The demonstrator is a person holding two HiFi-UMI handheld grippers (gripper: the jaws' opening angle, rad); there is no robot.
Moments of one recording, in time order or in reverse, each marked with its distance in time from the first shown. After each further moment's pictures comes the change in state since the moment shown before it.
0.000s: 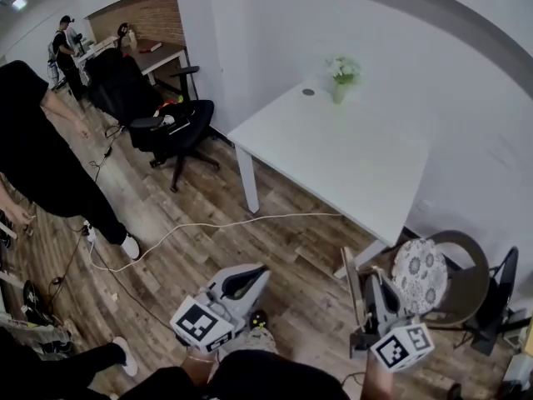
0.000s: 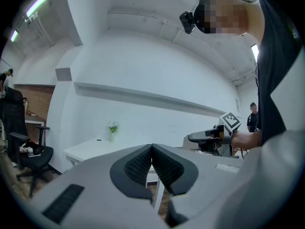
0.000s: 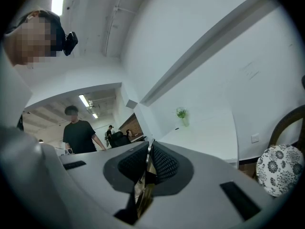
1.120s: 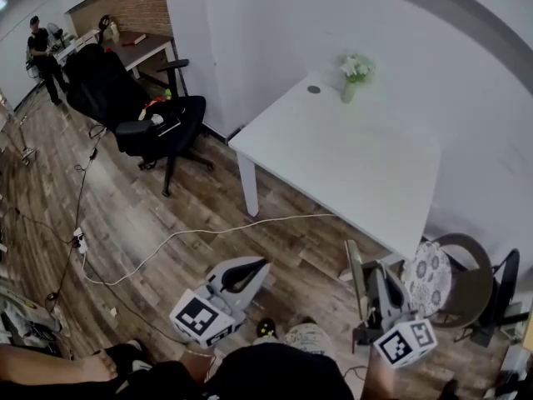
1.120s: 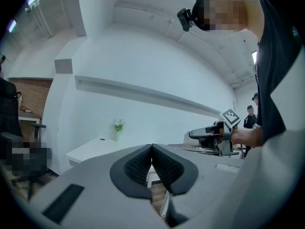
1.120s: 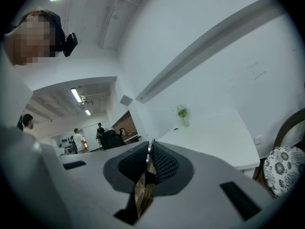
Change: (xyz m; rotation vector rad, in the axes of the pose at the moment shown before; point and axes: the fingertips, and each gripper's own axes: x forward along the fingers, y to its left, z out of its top) left arm 0.028 0.155 -0.004 -0.022 0.025 -0.063; right arm 0.140 0.023 -0.012 -0.018 0.009 -0.082
